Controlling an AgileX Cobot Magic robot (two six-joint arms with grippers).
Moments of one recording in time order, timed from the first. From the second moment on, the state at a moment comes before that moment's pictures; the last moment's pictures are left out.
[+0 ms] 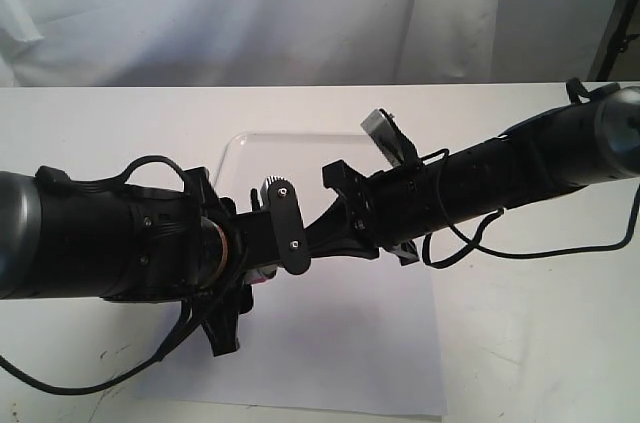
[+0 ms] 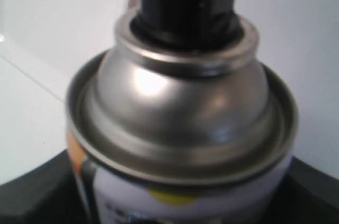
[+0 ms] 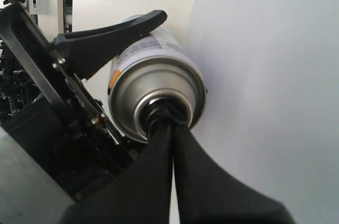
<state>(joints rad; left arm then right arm) -0.80 1.82 -0.90 0.94 0.49 -0.23 0.31 2.02 -1.07 1.43 0.99 -0.89</state>
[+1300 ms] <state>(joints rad) -0.80 1.82 -0.90 0.94 0.49 -0.23 0.30 2.01 -1.07 1.43 0.93 -0.93</state>
